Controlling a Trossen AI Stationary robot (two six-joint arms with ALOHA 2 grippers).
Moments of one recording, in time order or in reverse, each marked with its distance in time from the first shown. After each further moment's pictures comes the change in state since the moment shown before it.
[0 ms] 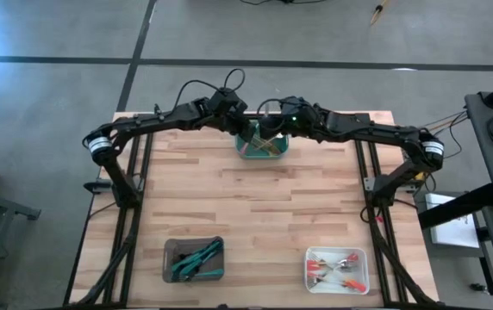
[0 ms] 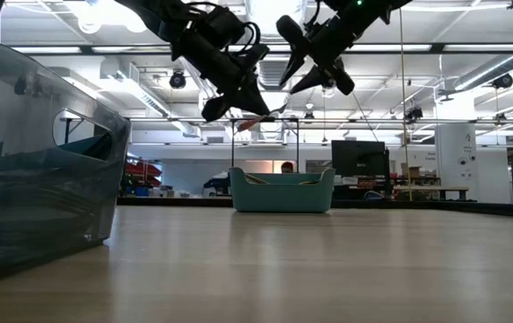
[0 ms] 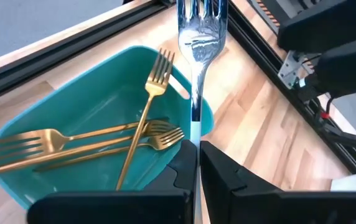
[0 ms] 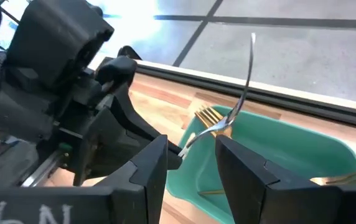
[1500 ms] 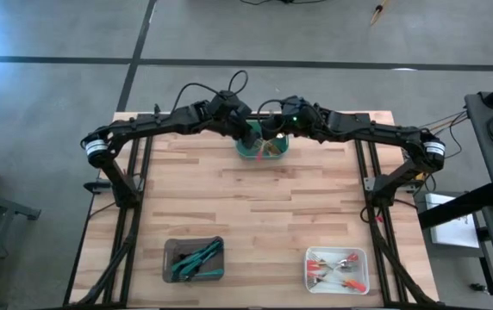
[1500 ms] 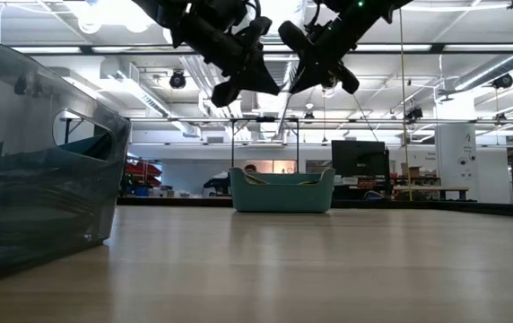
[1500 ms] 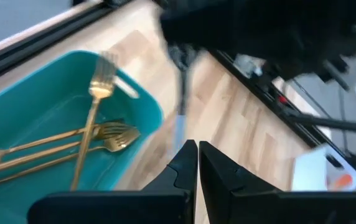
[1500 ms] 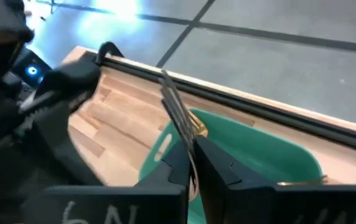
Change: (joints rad) left arm -0.063 -0.032 0.023 0.009 0.048 0.019; right arm -0.004 -0.011 -0.002 -0.045 0.052 -0.086
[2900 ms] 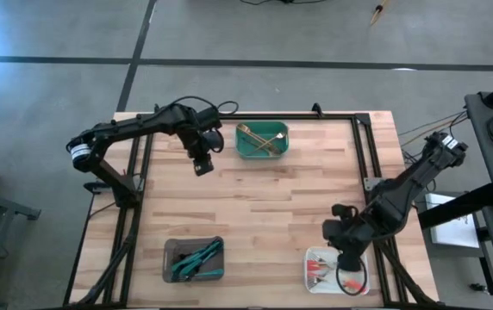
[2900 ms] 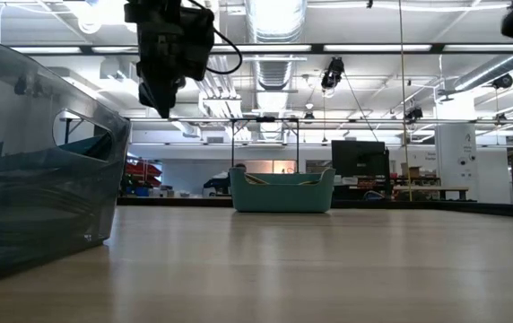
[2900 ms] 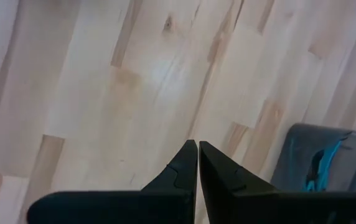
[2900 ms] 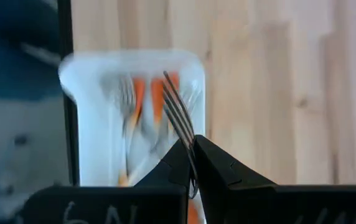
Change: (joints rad) left arm 0.014 -0.131 -0.050 -0.867 0.048 0.499; right arm 1.079 -0.236 -0.231 -0.550 -0.233 0.165
